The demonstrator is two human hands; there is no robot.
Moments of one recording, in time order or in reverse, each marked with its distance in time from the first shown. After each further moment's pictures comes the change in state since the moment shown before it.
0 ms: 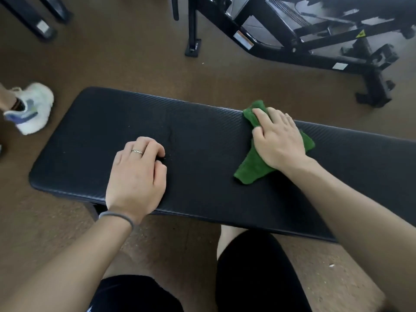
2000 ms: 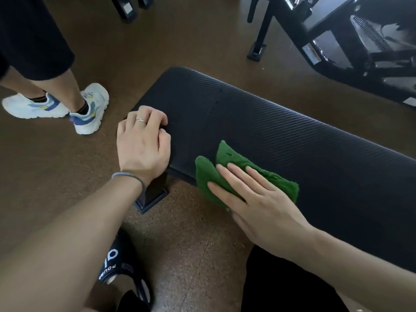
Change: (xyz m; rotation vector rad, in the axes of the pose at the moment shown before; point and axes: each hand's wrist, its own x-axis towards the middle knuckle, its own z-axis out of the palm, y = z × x) left_hand -0.019 -0.108 -0.031 0.108 0.239 -0.229; right_hand -0.125 -0.117 0.034 -0.288 -0.061 -1.020
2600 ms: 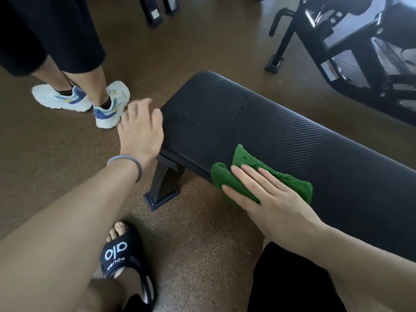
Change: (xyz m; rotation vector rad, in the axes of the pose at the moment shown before) left_hand 0.013 -0.051 -0.012 -0.232 -0.154 -0.410; right_hand 0.011 0.004 0.008 -0.120 0.078 -0.119
